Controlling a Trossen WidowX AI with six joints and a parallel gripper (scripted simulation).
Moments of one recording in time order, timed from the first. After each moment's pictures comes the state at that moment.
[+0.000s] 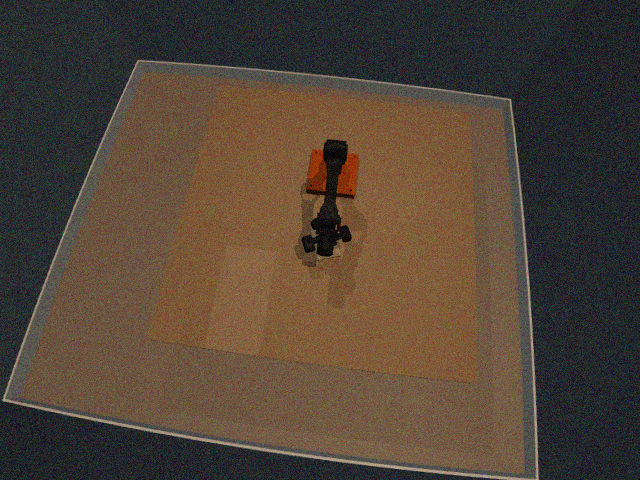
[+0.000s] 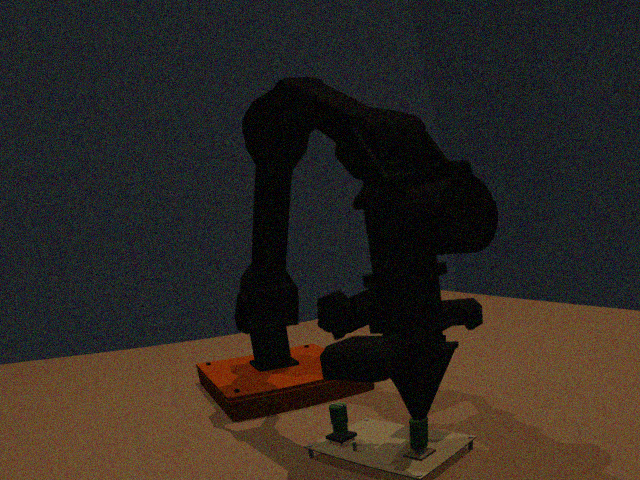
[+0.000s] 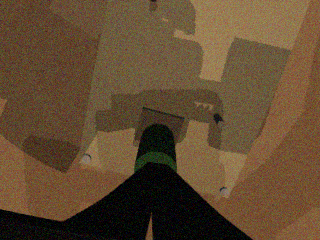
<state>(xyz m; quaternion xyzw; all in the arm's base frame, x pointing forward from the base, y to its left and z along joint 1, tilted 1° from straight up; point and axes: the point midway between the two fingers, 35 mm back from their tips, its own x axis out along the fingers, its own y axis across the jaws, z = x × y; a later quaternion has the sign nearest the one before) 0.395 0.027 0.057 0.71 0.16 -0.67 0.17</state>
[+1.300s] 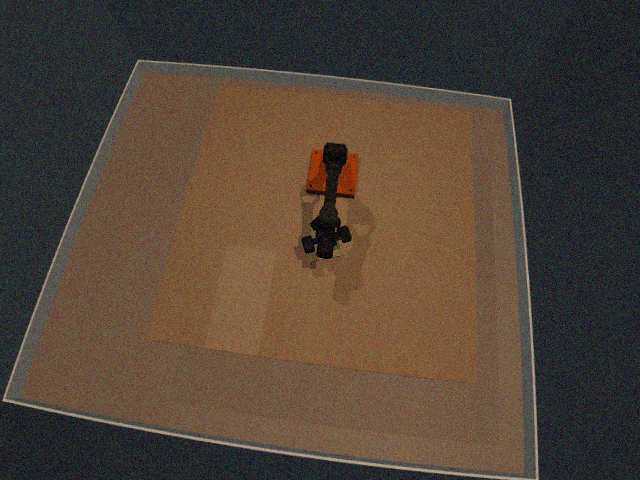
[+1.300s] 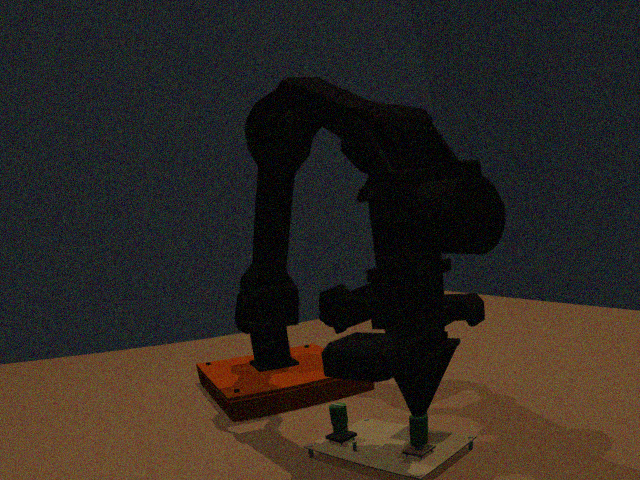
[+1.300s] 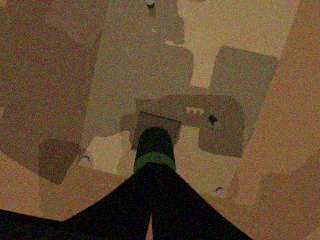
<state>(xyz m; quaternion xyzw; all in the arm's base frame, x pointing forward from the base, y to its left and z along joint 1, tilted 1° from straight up) 0.398 0.028 0.069 0.70 0.17 -0.68 0.17</state>
